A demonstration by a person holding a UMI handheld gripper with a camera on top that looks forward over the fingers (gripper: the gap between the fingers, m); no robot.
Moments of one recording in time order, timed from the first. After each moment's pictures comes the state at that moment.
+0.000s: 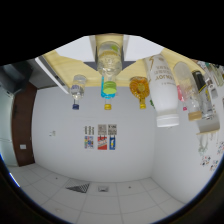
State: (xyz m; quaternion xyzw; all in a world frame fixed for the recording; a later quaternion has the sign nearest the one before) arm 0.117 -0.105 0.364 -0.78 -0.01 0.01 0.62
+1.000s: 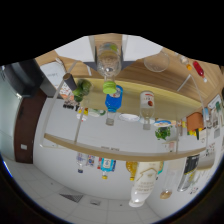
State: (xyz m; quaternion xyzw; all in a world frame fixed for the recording) arm 0.142 -0.211 0.165 -0.83 -0.04 -0.07 0.55
